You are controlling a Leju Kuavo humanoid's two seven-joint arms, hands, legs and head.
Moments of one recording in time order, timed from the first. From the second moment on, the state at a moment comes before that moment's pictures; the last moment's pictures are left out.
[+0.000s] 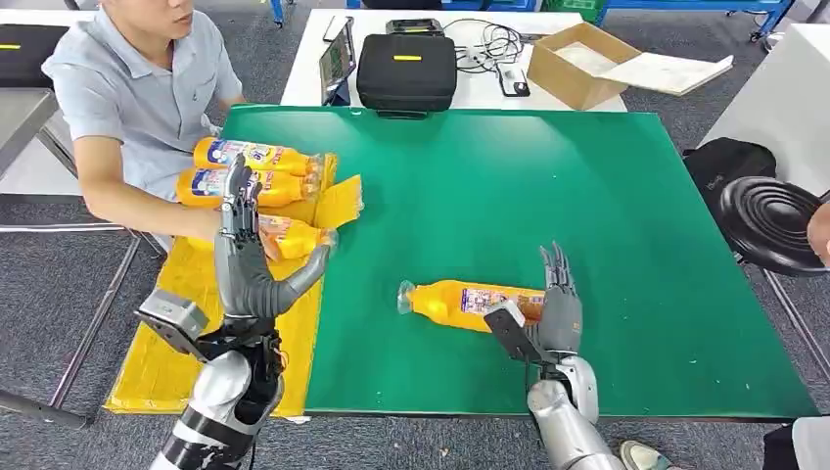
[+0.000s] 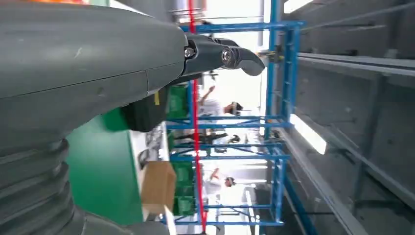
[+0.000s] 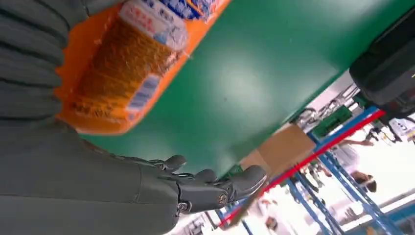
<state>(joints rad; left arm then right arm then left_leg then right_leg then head) -0.18 -0.12 -0.35 -1.58 0.17 0.27 -0.57 -0.35 0.13 0.07 -0.69 0.62 -0.64 -0.70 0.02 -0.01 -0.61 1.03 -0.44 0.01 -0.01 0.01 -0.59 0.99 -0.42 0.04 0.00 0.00</state>
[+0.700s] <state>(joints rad) -0.19 -0.12 -0.40 -1.61 0.18 0.26 -0.58 -0.36 0.05 0.43 -0.64 0.57 -0.64 -0.70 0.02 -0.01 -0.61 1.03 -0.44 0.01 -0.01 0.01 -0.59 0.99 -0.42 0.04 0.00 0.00</state>
